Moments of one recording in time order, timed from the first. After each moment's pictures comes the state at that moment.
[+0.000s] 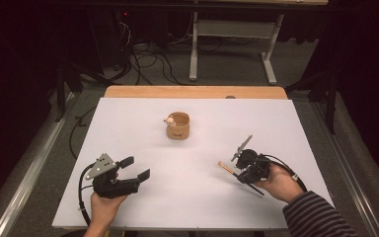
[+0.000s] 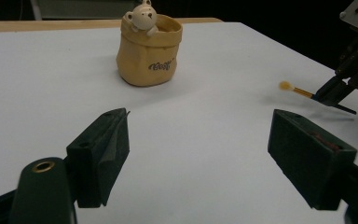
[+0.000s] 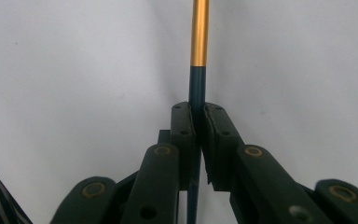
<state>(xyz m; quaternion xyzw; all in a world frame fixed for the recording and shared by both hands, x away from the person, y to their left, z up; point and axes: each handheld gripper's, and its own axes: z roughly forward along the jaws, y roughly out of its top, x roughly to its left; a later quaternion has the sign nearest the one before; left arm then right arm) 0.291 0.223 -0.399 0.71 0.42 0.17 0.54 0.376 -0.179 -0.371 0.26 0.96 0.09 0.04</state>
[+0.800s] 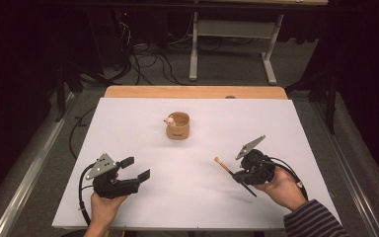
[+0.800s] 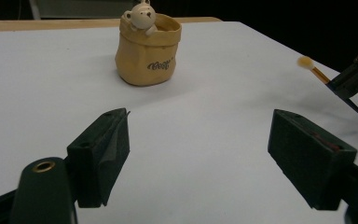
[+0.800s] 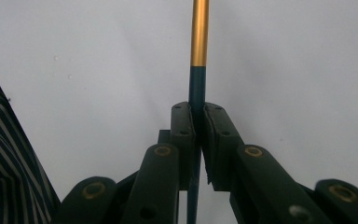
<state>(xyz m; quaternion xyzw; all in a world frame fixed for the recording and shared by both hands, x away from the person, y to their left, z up) 0.291 0.223 -0.399 0.71 0.42 0.17 0.54 0.358 -0.185 -0.354 0.27 0.94 0.20 0.04</state>
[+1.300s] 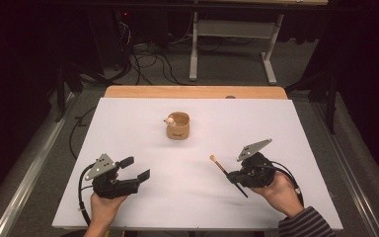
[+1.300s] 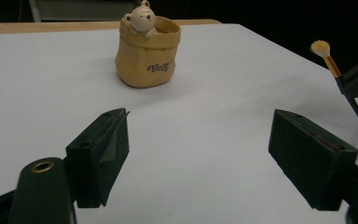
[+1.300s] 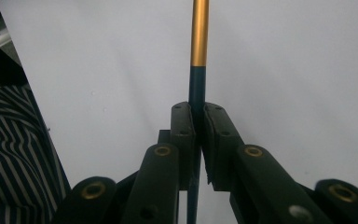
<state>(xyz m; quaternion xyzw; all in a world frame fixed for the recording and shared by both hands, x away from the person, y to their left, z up) 0.290 0.223 -0.398 0.71 0.42 0.17 0.55 0.346 -0.184 -0.351 0.26 0.92 0.29 0.03</state>
